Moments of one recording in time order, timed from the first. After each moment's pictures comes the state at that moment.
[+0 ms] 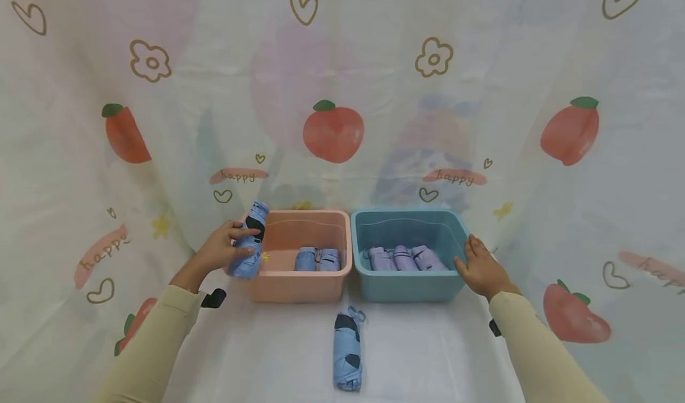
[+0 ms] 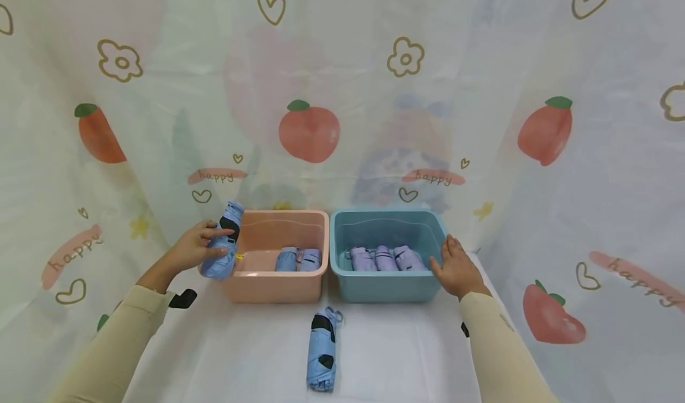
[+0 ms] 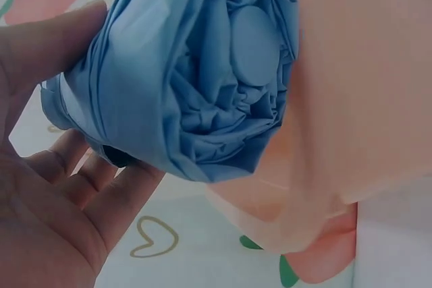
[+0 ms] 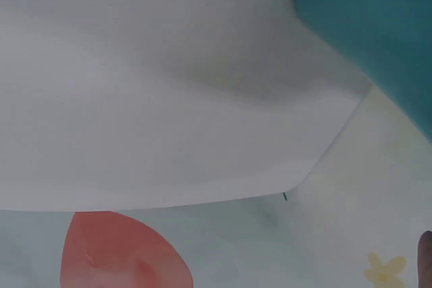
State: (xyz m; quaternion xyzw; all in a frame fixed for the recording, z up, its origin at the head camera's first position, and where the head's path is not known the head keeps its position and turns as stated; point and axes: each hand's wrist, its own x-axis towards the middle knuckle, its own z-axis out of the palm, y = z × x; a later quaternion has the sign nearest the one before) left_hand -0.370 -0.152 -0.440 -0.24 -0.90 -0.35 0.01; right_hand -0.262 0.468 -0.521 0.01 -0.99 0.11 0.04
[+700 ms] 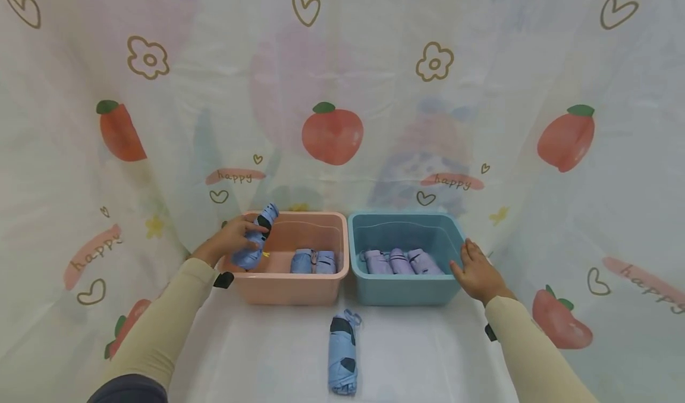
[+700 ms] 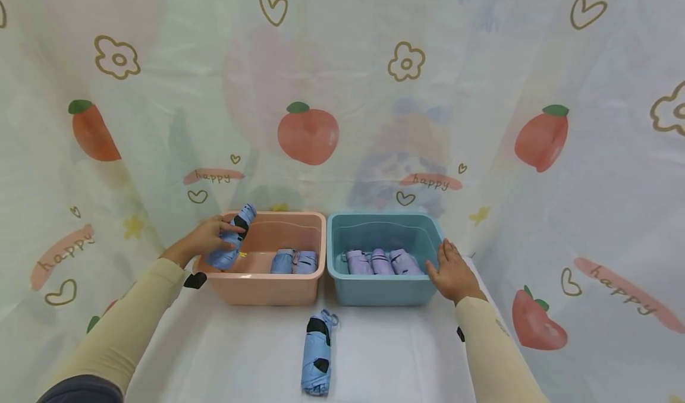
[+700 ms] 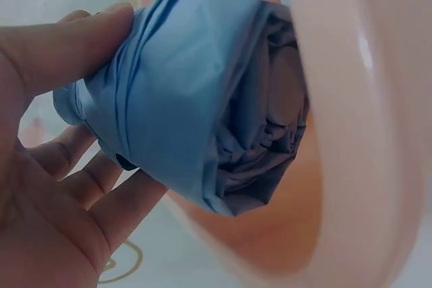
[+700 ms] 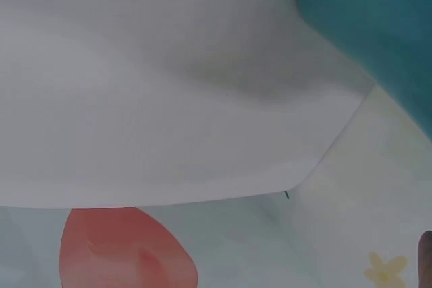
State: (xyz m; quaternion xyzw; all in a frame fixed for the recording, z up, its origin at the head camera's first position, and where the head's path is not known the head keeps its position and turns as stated) left_hand -0.427 -0.132 -0.460 -0.24 -0.92 -0.31 -0.07; right_hand -0.263 0.470 -0.524 0.01 -0.99 0.10 0.04
